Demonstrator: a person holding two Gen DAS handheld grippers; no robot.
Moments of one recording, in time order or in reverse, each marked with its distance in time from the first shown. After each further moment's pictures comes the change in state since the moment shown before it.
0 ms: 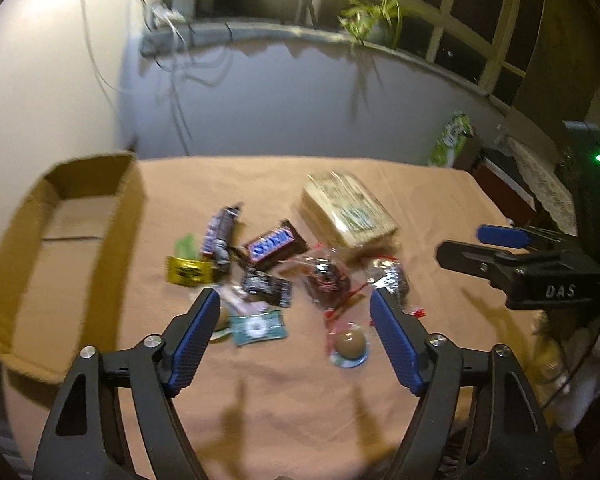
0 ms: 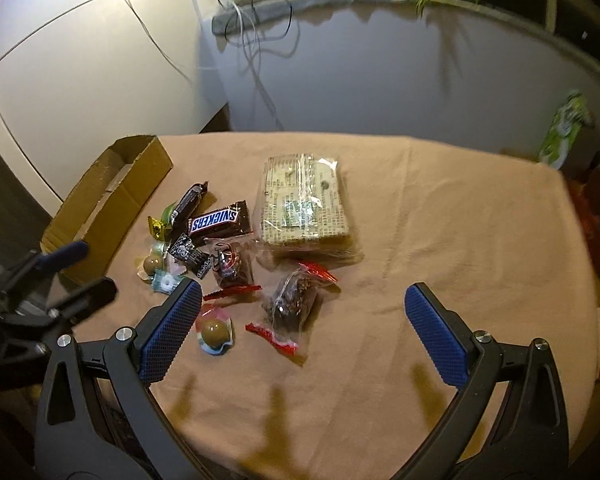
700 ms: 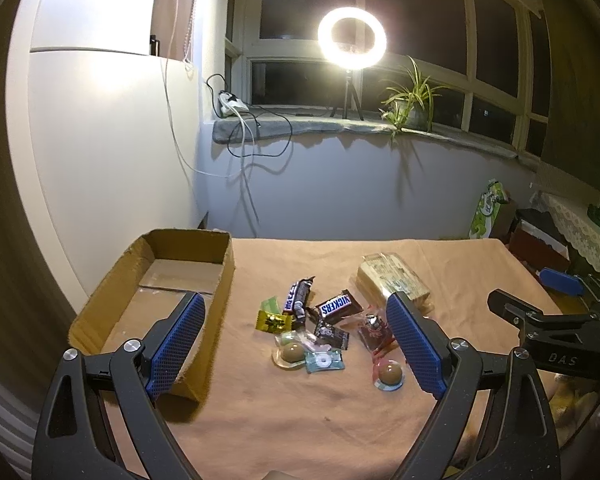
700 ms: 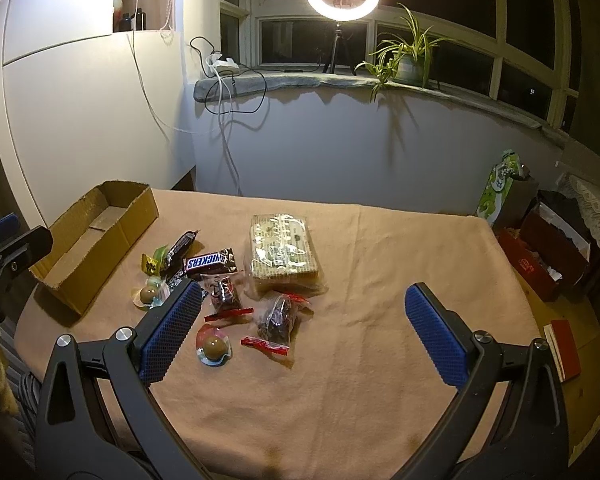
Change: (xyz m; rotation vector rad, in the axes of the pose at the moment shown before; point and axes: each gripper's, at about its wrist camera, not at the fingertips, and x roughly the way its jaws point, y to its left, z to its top) left arm -0.096 0.005 -0.026 -0.009 -0.345 0.226; right arm -0.079 0.051 -0.043 -0.040 -0.305 -0.242
